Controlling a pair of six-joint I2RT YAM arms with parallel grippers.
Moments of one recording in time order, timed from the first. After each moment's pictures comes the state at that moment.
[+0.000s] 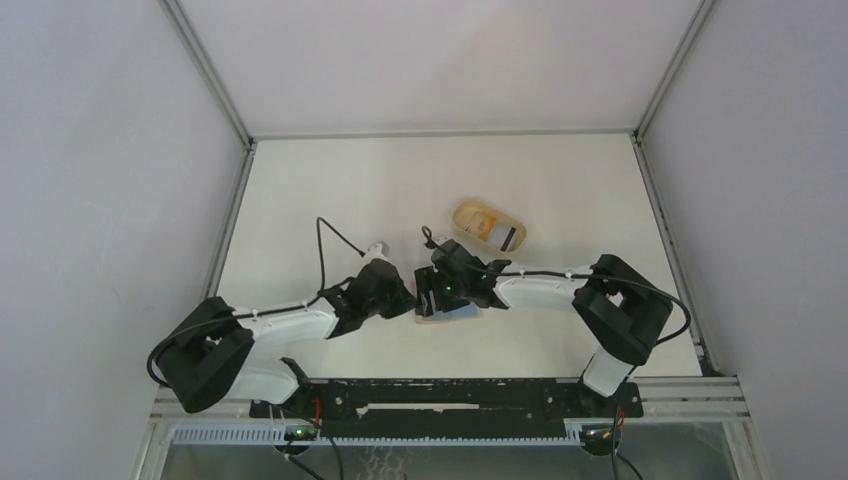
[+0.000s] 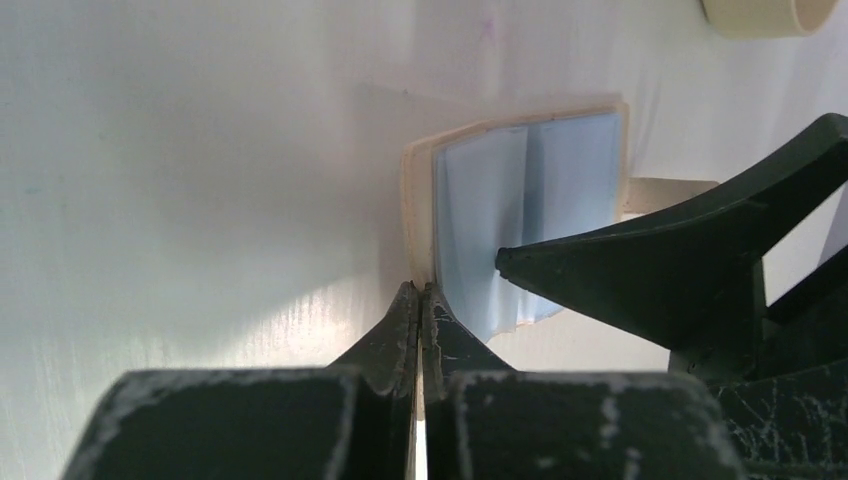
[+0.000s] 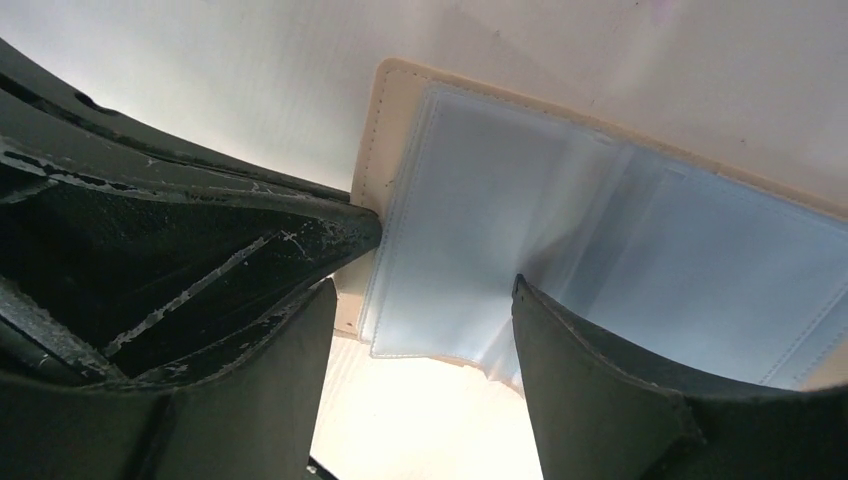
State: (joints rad) left arm -0.81 1.32 0.48 0.06 -0.10 -1.03; right arm 0.92 1.67 0.88 -0.11 -0.12 0.61
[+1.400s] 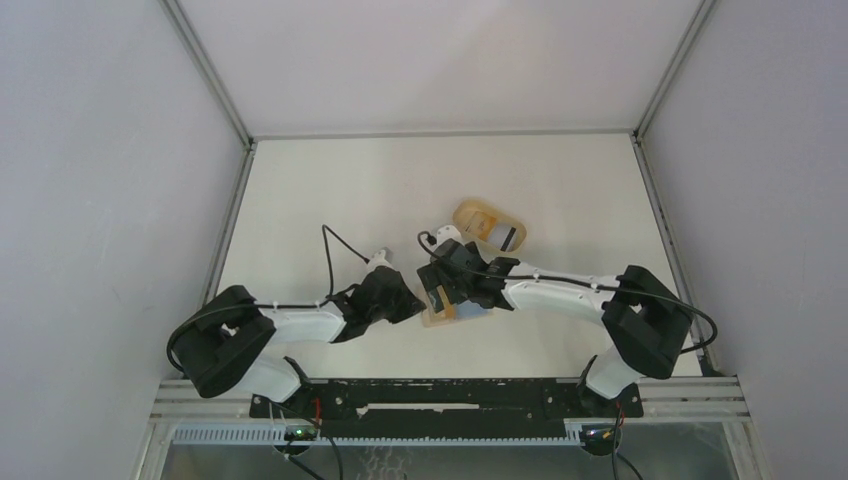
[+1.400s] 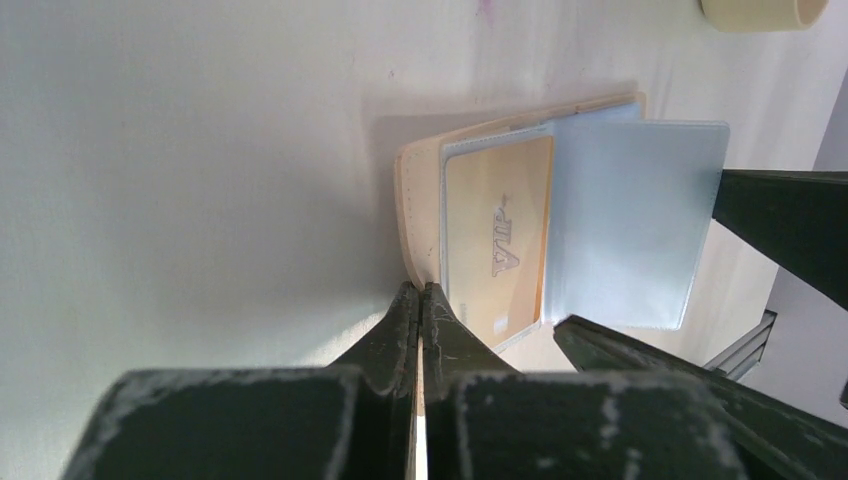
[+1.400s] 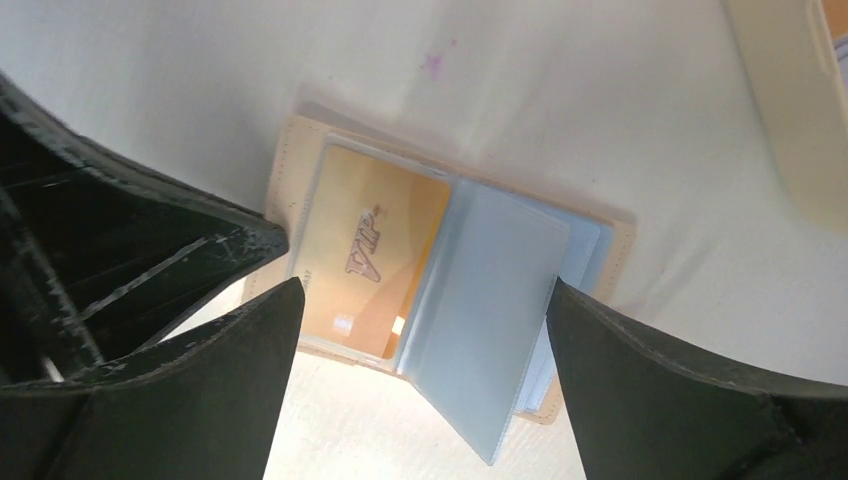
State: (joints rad) left arm -0.84 1.42 0.43 0.26 -0.09 -1.10; right arm 0.97 1.57 0.94 -0.34 0.27 0.37
